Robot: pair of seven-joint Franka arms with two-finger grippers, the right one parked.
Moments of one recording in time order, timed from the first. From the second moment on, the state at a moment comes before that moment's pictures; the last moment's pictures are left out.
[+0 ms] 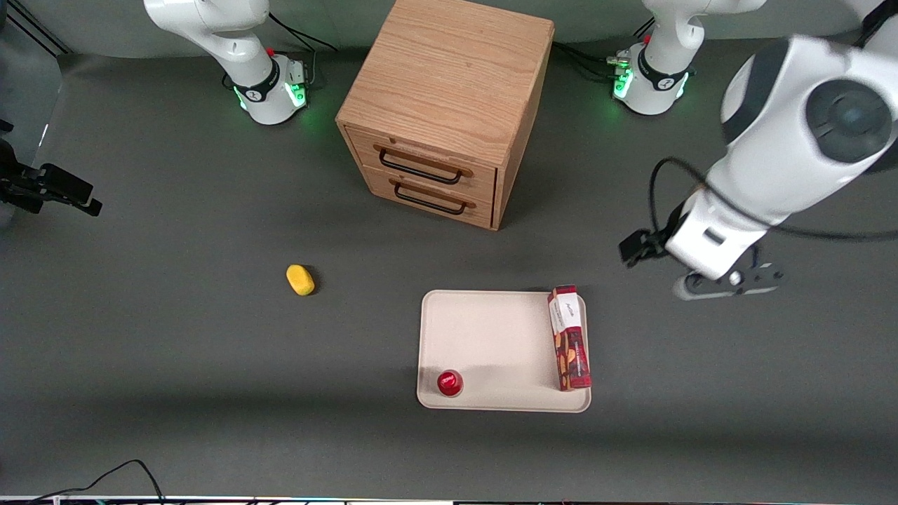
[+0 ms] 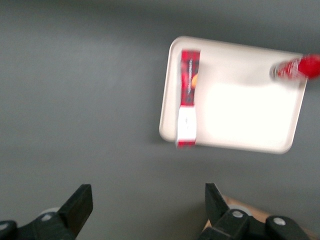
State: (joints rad) arm -0.09 0.33 -0.29 -1.40 0.06 1.76 -0.50
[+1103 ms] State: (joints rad) arm -0.17 0.71 -0.27 -1.61 0.26 2.52 -0.75
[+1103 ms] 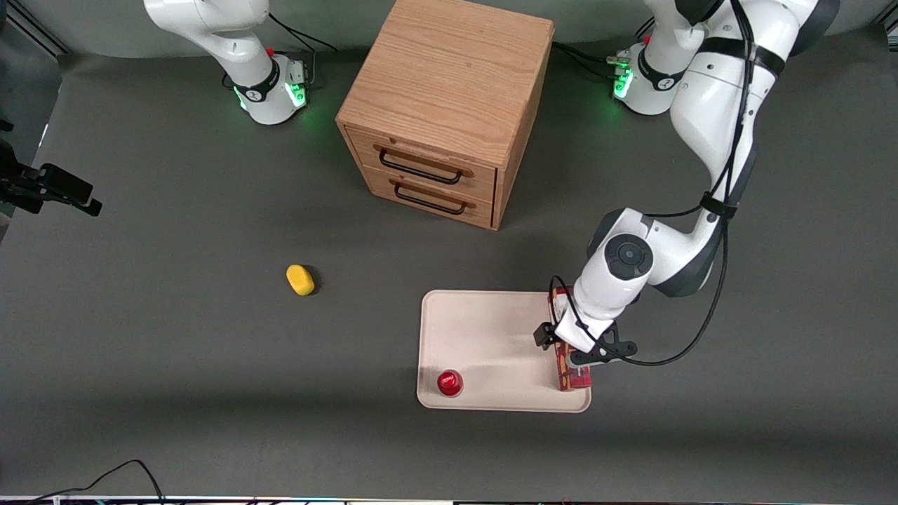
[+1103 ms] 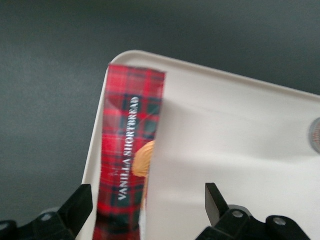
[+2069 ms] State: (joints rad) arm -0.13 0.71 -0.27 -1.62 0.26 2.52 -0.69
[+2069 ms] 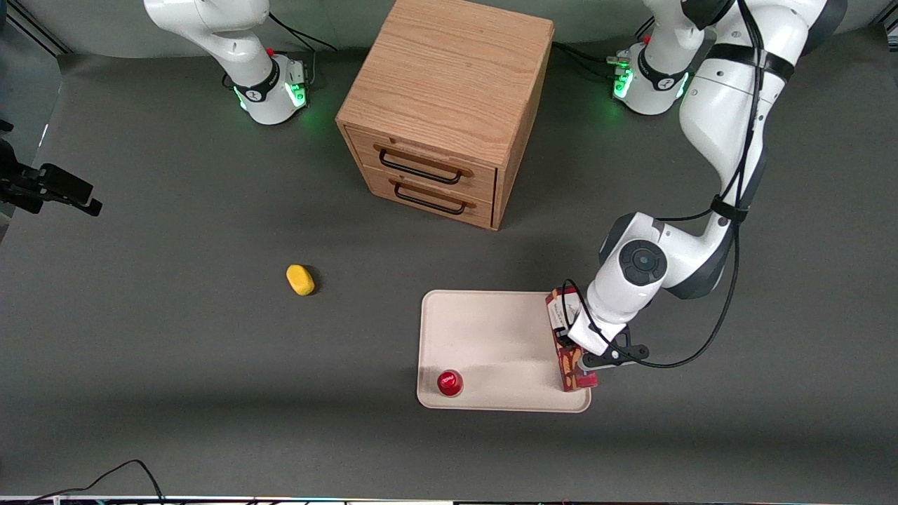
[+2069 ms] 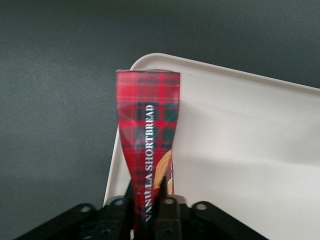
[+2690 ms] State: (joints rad) arm -0.06 0.53 -0.36 -1.44 0.17 1.91 -0.54
